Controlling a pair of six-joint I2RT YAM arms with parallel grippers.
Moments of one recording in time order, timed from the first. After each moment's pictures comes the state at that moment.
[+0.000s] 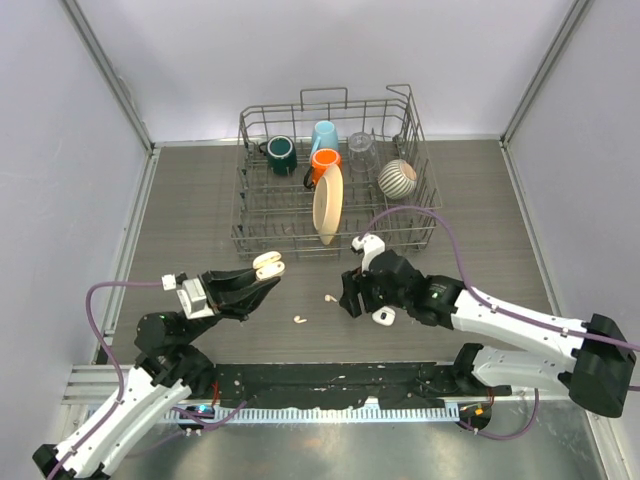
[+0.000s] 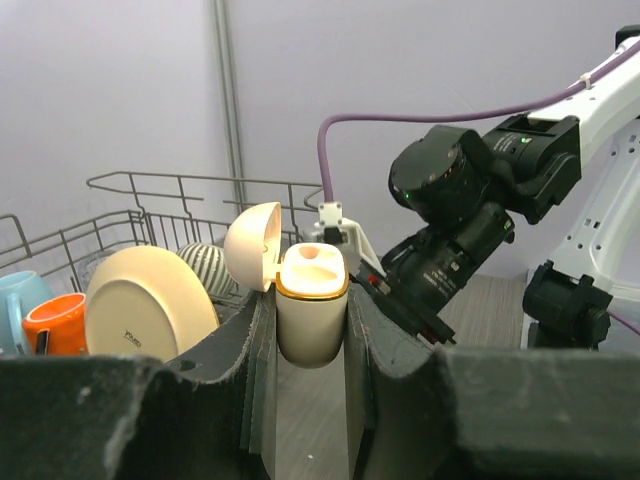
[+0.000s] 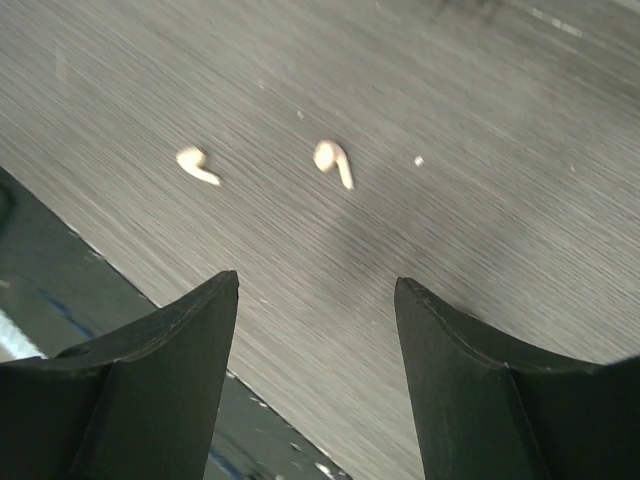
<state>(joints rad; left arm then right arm) -0.66 0.21 0.23 0.50 0.37 -0.17 0.97 1.06 0.71 -0.32 0.08 0.45</state>
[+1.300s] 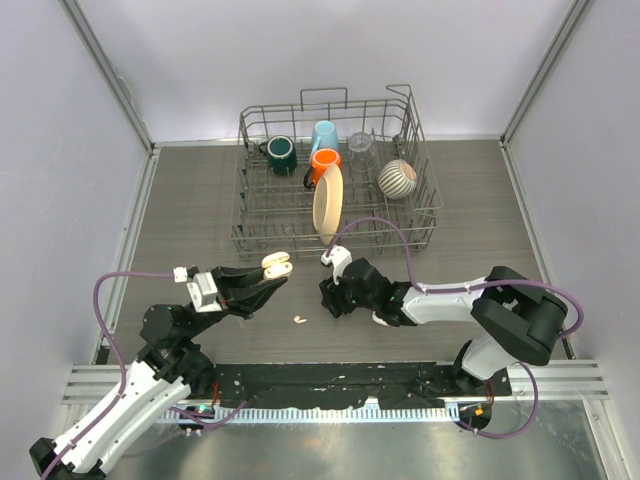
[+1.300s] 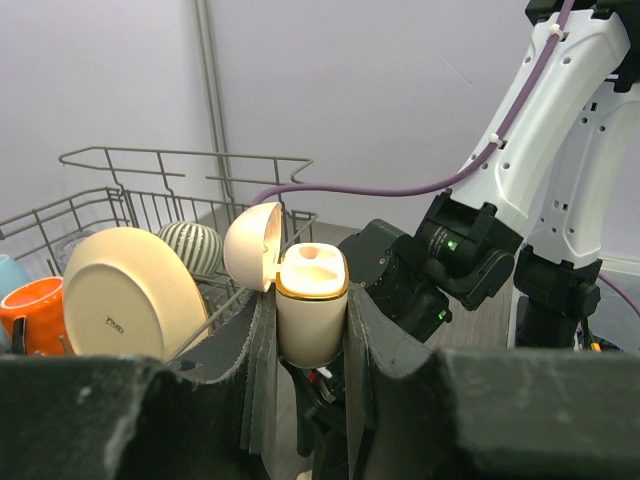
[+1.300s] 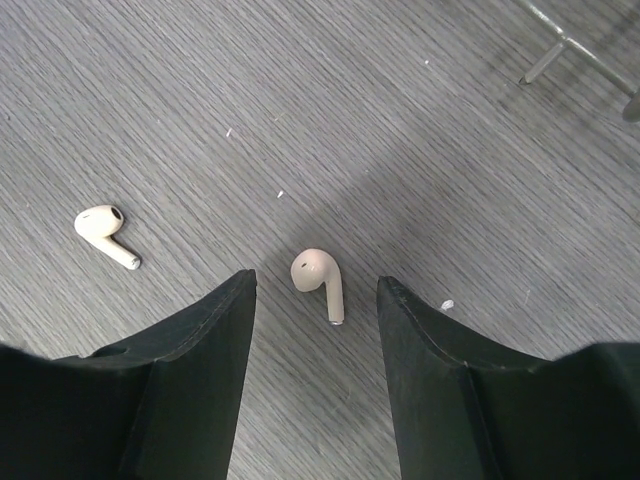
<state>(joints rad) -0.66 0.29 0.26 0.48 0.42 -0.16 0.97 1.51 0.57 0.30 0.05 0.20</state>
